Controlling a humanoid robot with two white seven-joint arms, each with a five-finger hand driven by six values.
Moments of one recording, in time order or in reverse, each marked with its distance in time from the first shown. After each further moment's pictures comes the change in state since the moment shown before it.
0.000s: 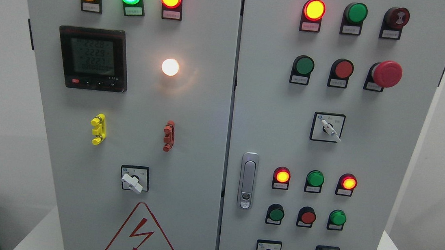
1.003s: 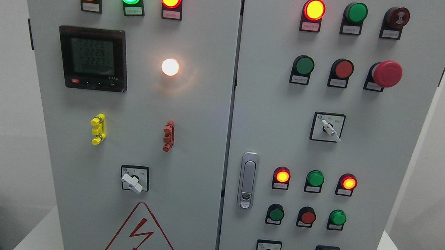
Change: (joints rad) left arm 0.000 0.000 0.000 0.000 0.000 0.000 0.000; right arm -0.075 0.000 0.007 -0.077 -0.001 0.089 -0.014
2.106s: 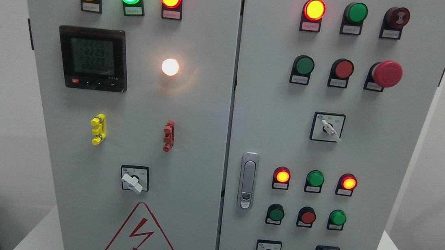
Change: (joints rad) left arm 0.000 0.000 0.000 0.000 0.000 0.000 0.000; right arm -0.049 0.000 0.036 0.007 0.002 0.033 0.001
